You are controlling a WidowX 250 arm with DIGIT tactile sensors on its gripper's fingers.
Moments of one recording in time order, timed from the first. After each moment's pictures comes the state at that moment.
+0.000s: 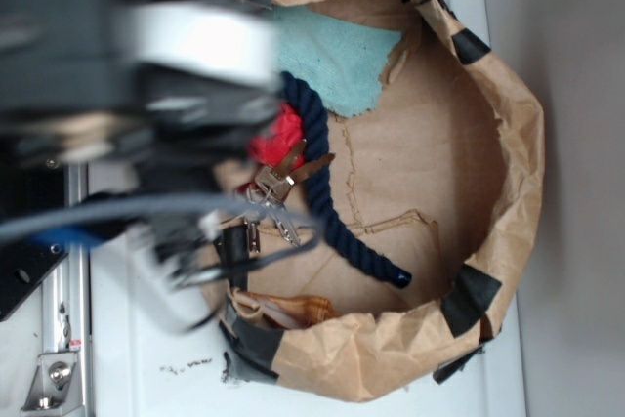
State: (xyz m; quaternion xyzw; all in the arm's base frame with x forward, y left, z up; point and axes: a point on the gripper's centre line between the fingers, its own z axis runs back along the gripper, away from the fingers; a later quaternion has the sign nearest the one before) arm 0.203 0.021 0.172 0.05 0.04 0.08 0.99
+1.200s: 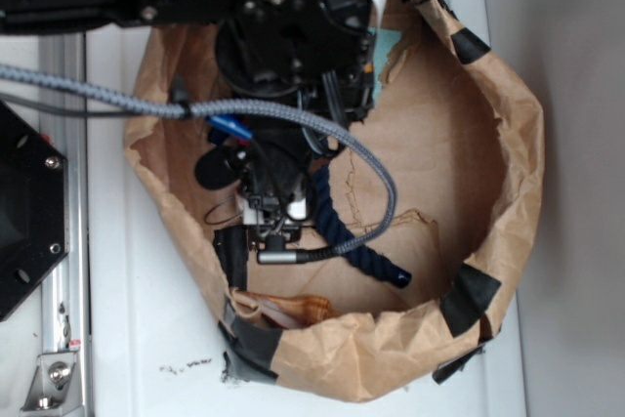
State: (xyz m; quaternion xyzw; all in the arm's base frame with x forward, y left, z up) arm 0.235 0.018 0.120 -0.09 -0.03 -0.02 1.00
